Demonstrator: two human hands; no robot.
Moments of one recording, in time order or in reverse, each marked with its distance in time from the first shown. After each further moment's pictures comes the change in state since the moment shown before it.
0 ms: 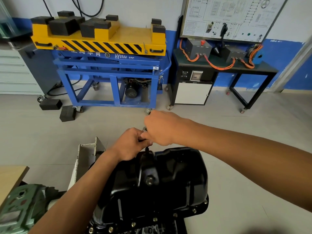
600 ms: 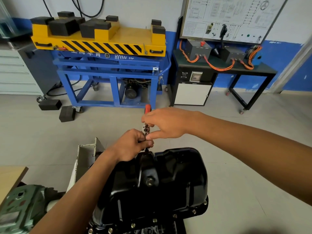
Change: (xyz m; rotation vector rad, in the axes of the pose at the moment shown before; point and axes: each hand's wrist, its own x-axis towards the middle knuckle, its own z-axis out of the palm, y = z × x) left_hand 0.000 0.000 -0.003 -0.052 -0.060 -0.070; right_hand 0.006 0.040 0.001 -0.047 -0.028 -0.260
